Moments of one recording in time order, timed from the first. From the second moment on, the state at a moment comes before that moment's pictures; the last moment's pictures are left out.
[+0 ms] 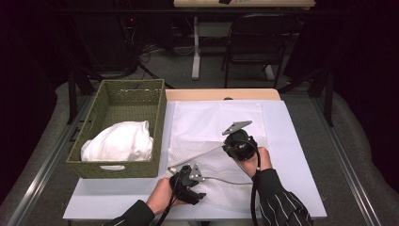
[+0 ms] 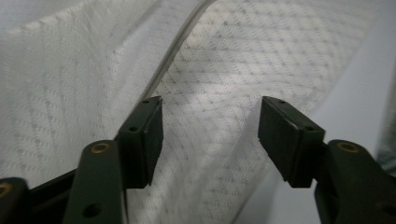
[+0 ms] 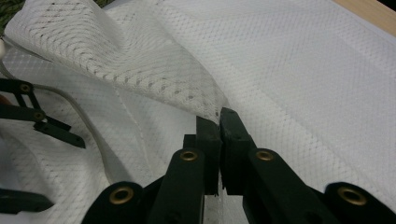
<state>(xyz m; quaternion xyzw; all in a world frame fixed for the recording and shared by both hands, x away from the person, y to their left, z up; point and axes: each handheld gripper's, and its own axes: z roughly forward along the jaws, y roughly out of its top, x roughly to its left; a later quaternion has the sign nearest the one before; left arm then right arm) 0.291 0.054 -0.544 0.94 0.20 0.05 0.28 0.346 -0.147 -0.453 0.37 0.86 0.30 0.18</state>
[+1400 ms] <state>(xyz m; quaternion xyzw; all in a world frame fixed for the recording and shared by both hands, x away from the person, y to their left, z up) 0.295 0.064 -0.532 0.95 0.16 -0.04 0.27 0.337 -0.150 -0.434 0.36 0.86 0.33 0.19</state>
